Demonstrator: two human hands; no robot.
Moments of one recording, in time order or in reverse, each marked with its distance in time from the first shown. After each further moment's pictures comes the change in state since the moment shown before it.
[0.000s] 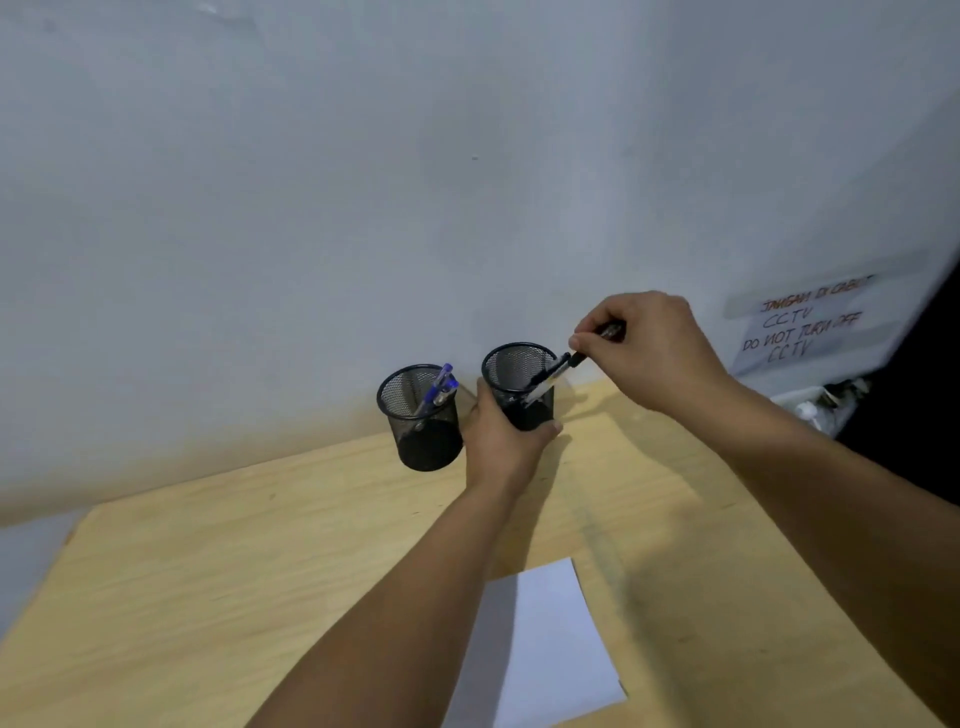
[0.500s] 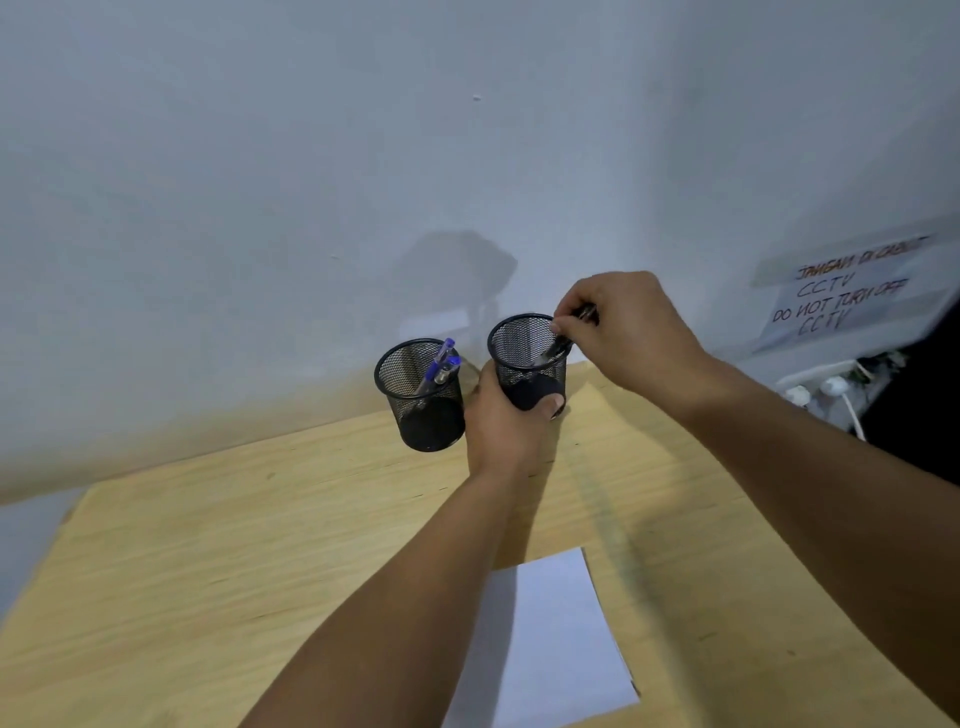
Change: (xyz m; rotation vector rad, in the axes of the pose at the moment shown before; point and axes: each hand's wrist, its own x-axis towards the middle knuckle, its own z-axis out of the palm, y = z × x) left_hand 0.011 -0.013 0.011 0.004 0.088 -0.024; right_hand 0.021 0.010 0.040 -0.069 -0.079 -0.087
